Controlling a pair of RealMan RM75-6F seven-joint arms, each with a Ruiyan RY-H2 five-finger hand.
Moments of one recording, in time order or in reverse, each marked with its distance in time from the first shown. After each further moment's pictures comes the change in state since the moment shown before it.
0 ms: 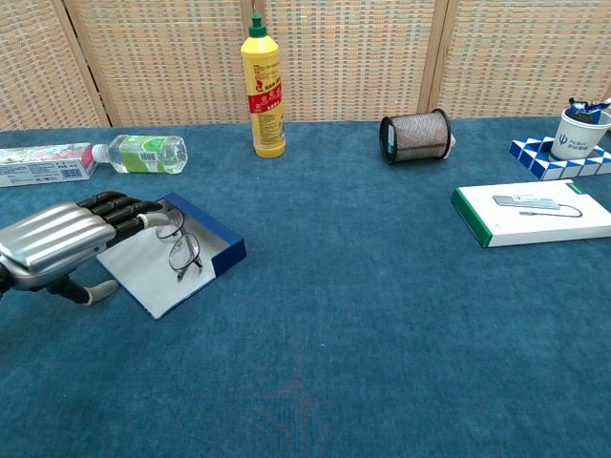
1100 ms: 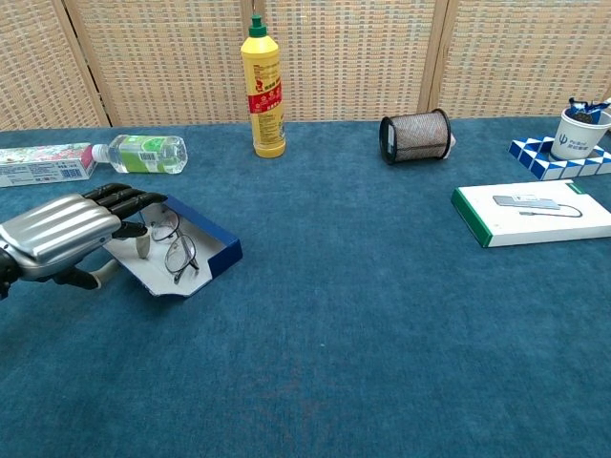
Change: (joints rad) left arm -0.016 0.004 -0.013 -0.008 -0.005 0.004 -0.004; right arm 0.000 0.000 0.000 0.001 -0.001 0.001 0.001
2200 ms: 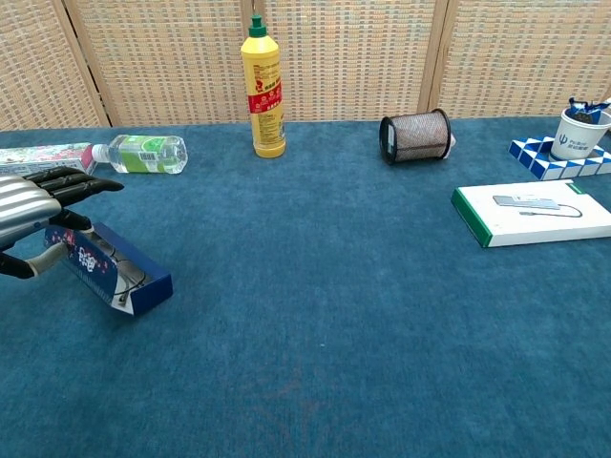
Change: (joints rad) left arm 0.024 0.284 0.039 -0.321 0.014 -0.010 0.062; right arm 0.001 0.001 -0.001 -0.002 -0.001 -0.001 0.000
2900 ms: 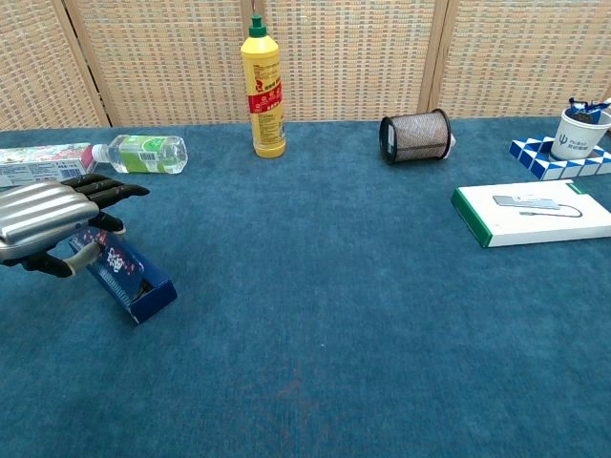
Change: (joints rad) left arm -0.036 -0.068 -0.050 0.001 -0.055 -0.082 0.054; right arm 0.001 0.001 0.000 0.002 -0.001 -0.002 0.007
